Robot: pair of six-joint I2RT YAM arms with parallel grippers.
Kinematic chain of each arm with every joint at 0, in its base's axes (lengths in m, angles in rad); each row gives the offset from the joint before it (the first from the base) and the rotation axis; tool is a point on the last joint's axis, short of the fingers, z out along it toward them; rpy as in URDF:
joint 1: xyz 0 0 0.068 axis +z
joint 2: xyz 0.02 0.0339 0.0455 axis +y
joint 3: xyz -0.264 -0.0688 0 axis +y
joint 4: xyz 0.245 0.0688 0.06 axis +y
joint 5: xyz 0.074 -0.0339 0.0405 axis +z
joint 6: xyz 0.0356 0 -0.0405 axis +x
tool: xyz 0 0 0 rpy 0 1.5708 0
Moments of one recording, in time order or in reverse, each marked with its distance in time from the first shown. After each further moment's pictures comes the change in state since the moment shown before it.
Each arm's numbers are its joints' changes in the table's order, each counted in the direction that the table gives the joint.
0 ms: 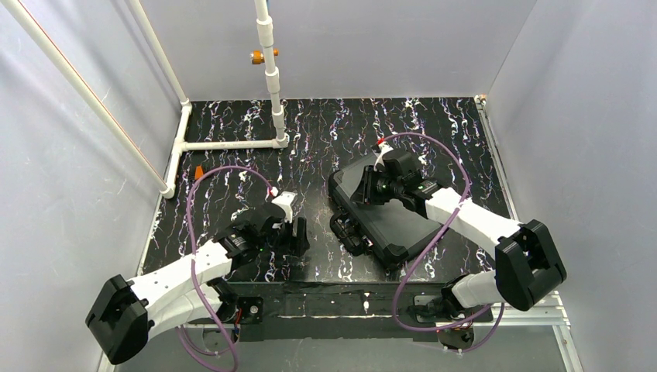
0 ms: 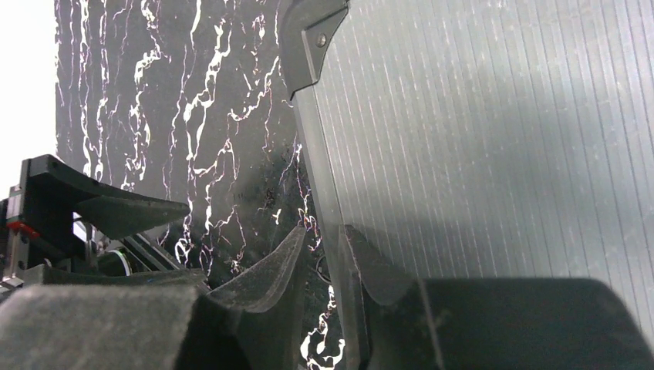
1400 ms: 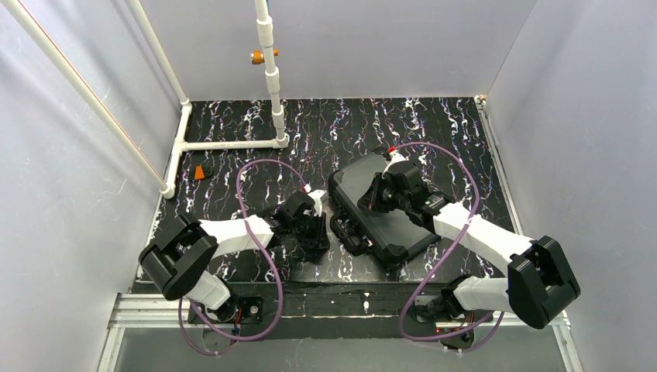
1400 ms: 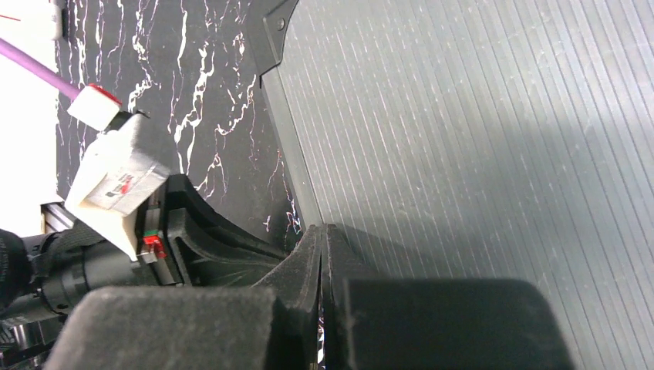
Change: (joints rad) left arm -0.018 0.511 -0.118 -0.334 -0.254 -0.065; right arm 0.018 -0.110 0.140 -0.073 -0.126 0.086
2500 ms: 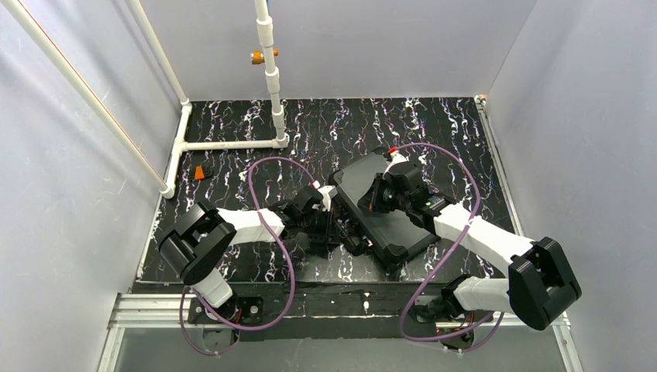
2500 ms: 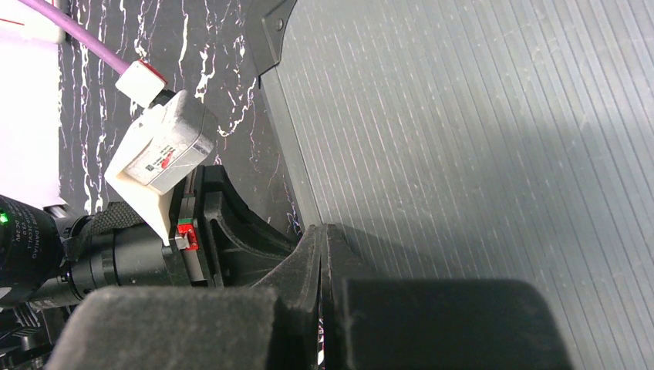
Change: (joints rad) left arm -0.007 0.155 -0.084 -0.100 -0.075 -0.073; right arm 0.000 -0.007 0.019 -0.012 -0.004 0.007
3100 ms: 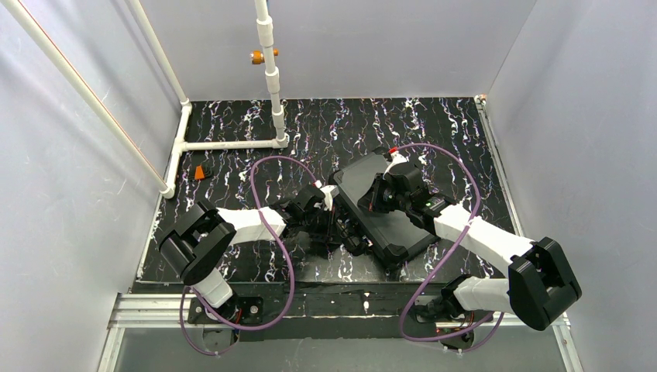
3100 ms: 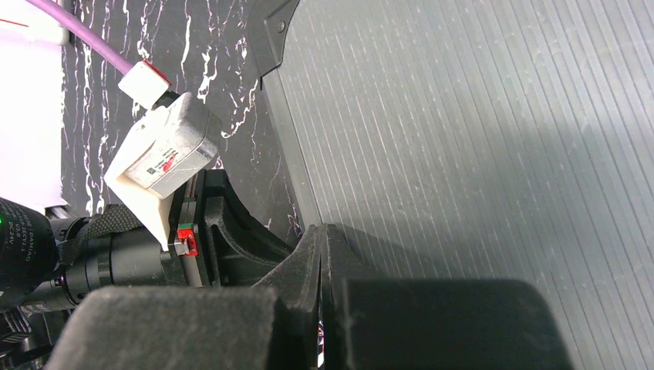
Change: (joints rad) left arm -0.009 0.001 -0.029 0.042 -0.017 -0.005; right arm 0.000 -0.001 0.010 -0.016 0.001 0.000
